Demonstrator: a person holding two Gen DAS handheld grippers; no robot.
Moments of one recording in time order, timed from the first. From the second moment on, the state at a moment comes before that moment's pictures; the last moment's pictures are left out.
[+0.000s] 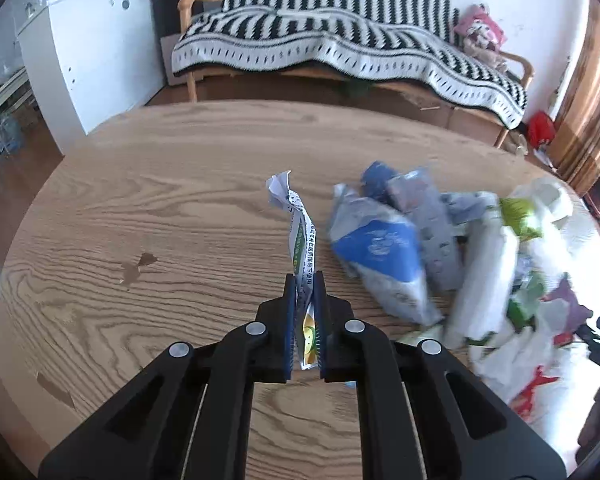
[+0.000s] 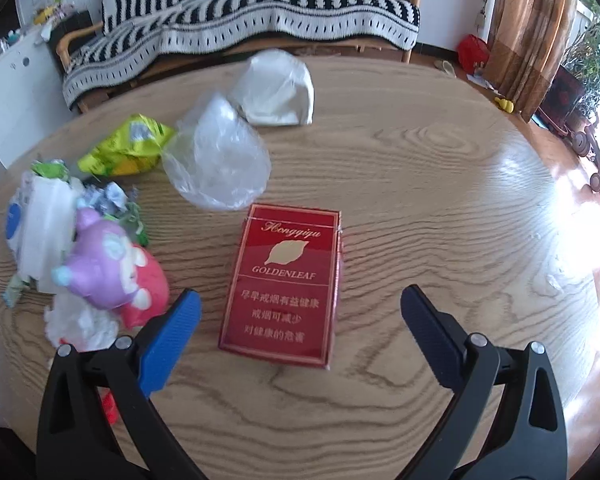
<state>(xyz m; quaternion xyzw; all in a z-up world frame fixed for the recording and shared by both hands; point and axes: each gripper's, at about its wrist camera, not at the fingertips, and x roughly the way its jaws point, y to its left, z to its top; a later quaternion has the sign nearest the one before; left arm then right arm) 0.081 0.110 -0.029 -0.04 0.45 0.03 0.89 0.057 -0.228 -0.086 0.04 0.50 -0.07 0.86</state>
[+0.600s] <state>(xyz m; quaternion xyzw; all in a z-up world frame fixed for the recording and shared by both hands) 0.019 -0.126 0.014 0.02 0.41 -0.18 0.89 -0.038 -0.339 -0.031 0.09 0.44 -0.12 0.89</state>
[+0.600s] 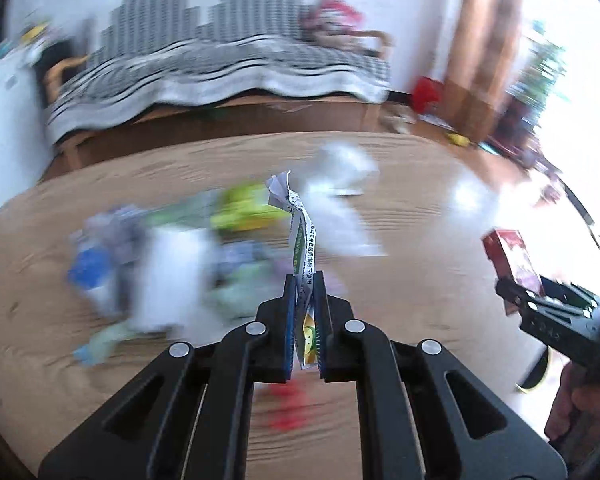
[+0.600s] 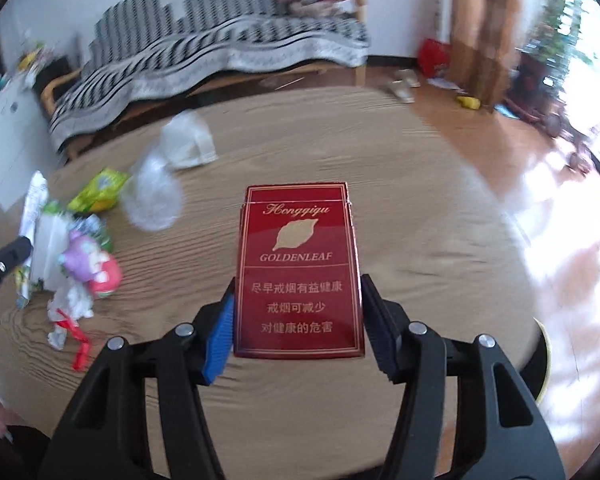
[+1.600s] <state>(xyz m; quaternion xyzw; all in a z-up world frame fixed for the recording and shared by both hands) -0.151 -0.577 -0.115 0.17 0.45 -0.54 0.69 -0.266 -0.670 -0.116 0.32 0.43 -0.36 0.76</state>
